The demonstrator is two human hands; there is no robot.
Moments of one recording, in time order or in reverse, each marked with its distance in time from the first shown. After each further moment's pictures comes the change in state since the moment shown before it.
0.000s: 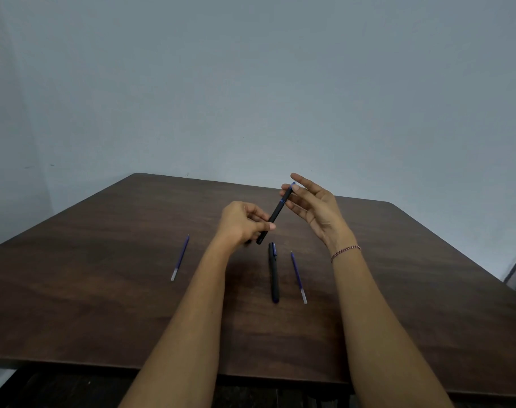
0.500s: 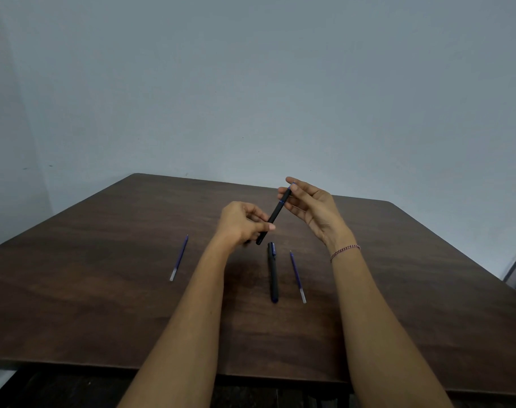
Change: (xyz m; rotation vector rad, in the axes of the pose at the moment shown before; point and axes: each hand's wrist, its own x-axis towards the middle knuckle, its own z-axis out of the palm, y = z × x) left_hand -0.001 0.000 0.000 0.009 -0.007 -0.010; right_hand 0.001 0.003 -0.003 -0.013 -0.038 0.013
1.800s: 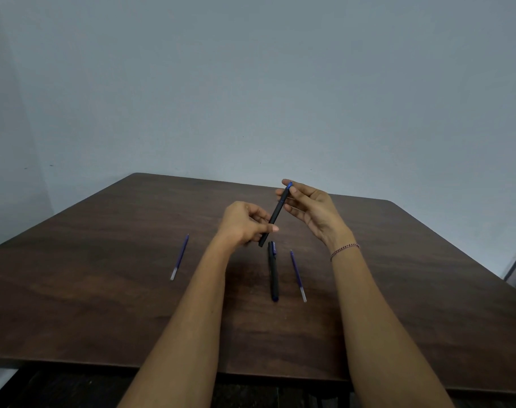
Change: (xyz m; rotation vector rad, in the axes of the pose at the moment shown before) left_hand -0.001 0.000 0.000 0.042 -0.037 0.005; right_hand -0.001 0.000 0.001 -0.037 -0.012 0.059
